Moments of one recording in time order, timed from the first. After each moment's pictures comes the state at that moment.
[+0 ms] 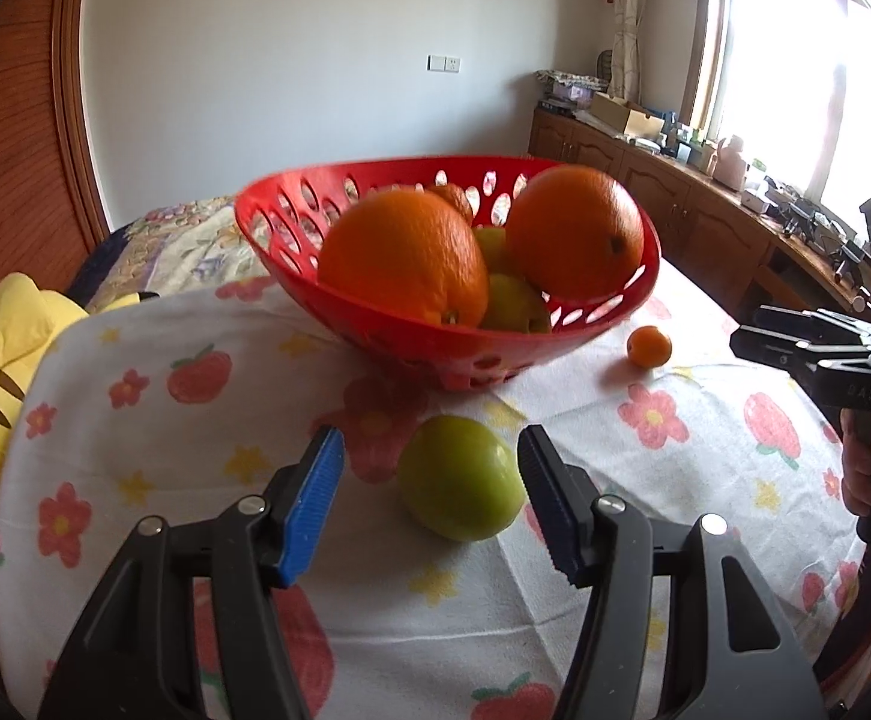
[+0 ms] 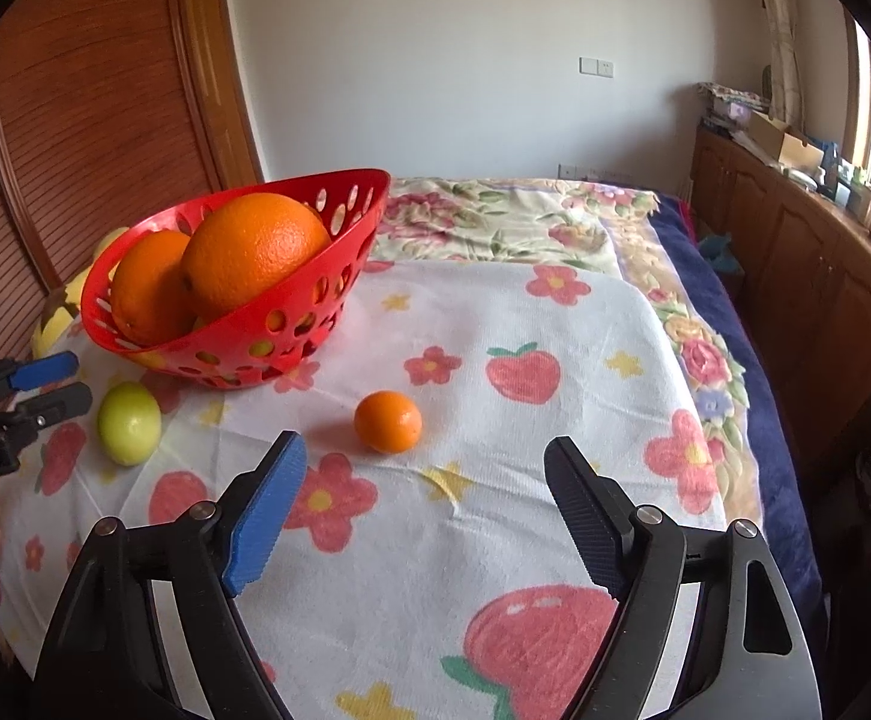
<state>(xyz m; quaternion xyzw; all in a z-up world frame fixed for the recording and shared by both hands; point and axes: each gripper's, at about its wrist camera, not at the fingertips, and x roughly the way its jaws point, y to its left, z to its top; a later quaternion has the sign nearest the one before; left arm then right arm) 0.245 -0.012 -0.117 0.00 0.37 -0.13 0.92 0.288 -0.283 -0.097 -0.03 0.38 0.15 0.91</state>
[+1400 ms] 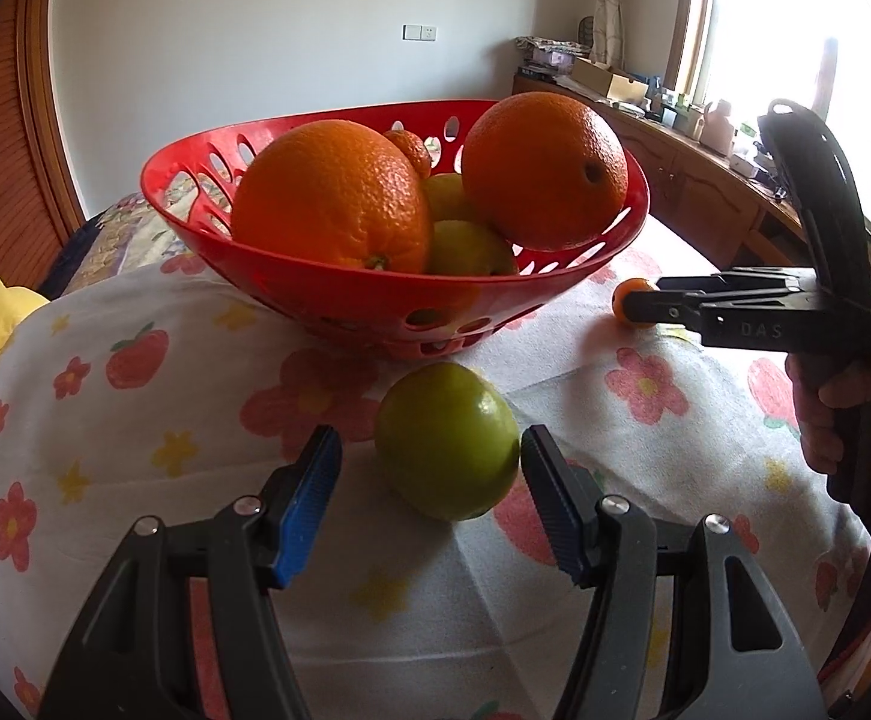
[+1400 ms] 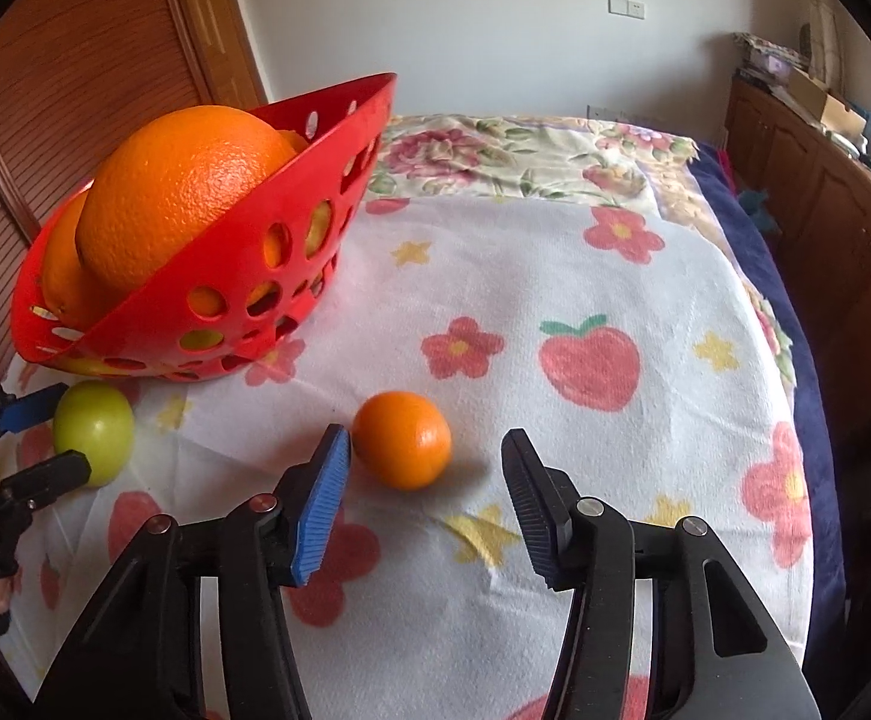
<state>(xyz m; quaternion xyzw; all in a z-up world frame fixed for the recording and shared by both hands) 0.257 -0.038 -0.137 0.02 0.40 -0.15 0.90 0.353 -0.259 -0.141 -0.04 0.45 0.18 0.88</state>
